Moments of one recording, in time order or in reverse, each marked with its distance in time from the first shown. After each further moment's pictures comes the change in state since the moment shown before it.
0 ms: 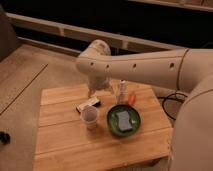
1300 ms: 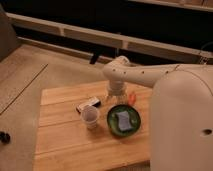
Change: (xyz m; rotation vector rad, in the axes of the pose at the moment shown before) arm -0.019 -0.083 0.147 -0.044 0.119 0.085
